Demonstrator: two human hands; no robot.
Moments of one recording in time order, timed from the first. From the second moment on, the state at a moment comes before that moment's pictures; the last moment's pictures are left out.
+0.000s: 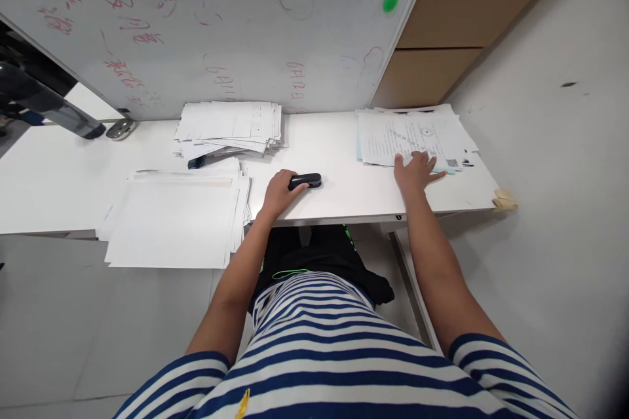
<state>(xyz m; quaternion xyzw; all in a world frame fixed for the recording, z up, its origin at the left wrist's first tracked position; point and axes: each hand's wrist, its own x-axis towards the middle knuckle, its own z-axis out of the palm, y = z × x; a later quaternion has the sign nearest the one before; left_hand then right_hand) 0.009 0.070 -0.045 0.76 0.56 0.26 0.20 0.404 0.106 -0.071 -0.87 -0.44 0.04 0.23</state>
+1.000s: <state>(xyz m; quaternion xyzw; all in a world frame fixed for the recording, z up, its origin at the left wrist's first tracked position) -0.129 -0.010 -0.019 0.55 0.82 0.10 0.10 0.400 0.093 -0.060 -0.85 -0.44 0.10 0.26</state>
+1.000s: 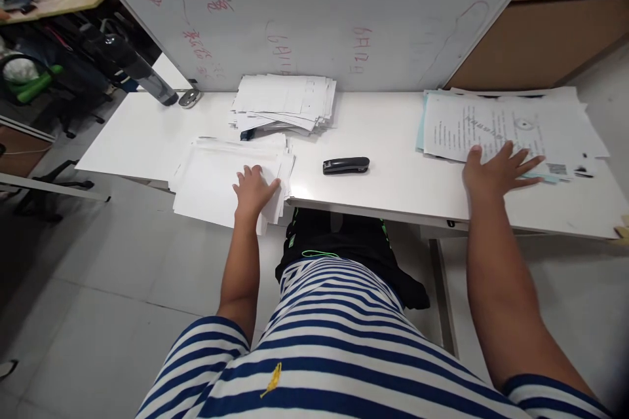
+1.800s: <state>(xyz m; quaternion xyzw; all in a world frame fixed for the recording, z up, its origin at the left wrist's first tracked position) -0.114 -0.008 -0.004 0.53 0.83 0.06 0.13 0.404 0.096 -0.065 -0.85 -0.44 0.11 0.27</state>
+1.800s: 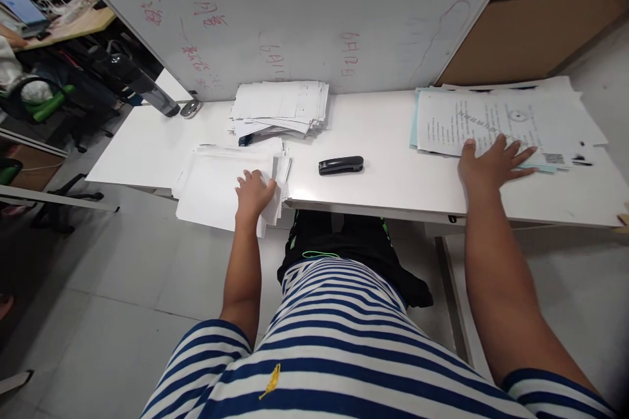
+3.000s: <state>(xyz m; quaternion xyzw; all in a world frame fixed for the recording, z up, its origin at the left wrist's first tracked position) -0.153 0.062 -0.040 0.74 0.65 0.18 -0.02 0.403 0.100 -0.070 -0.86 -0.43 0.08 0.26</state>
